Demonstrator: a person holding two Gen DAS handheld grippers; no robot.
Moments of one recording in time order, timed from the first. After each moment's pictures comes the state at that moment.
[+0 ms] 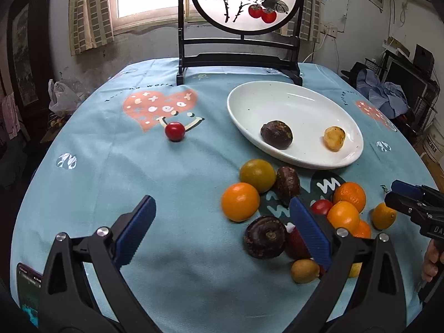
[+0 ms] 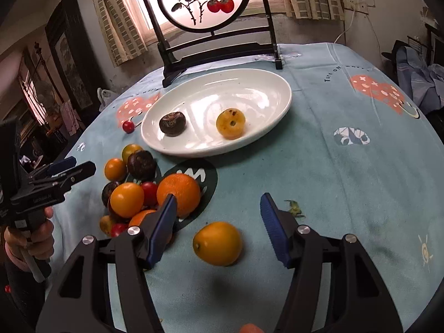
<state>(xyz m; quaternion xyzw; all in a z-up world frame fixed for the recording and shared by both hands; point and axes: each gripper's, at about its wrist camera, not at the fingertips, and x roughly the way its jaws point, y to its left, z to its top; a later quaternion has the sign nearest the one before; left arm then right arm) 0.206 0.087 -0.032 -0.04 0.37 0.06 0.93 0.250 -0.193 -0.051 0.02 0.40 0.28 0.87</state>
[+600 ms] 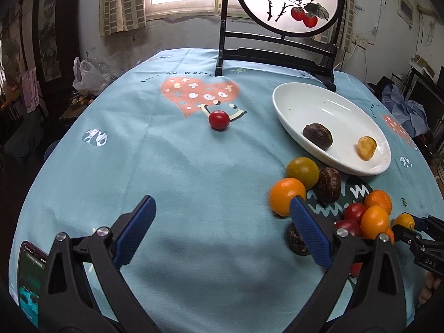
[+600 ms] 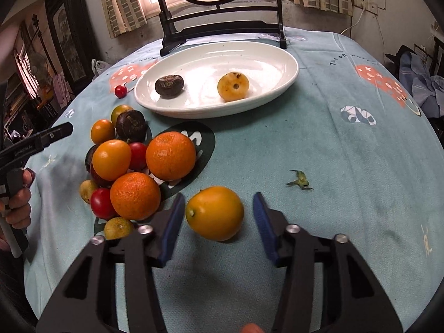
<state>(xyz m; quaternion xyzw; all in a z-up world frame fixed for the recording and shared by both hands) 0.197 0.125 -0.041 -0.08 0.38 0.13 0.91 0.244 -0.182 -0.076 -0.03 0.44 0.26 0.86</state>
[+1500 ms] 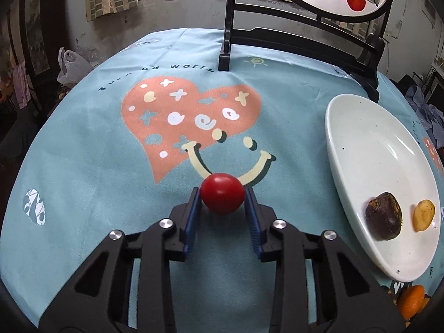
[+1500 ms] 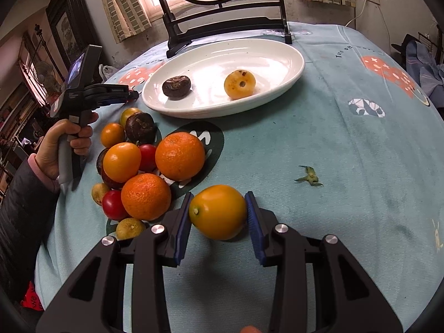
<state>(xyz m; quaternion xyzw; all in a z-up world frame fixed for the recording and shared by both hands) 0.355 0.168 -0.077 -0.08 0.43 0.13 0.89 0.247 -0.186 -0.074 0.00 0.44 0.29 0.85</state>
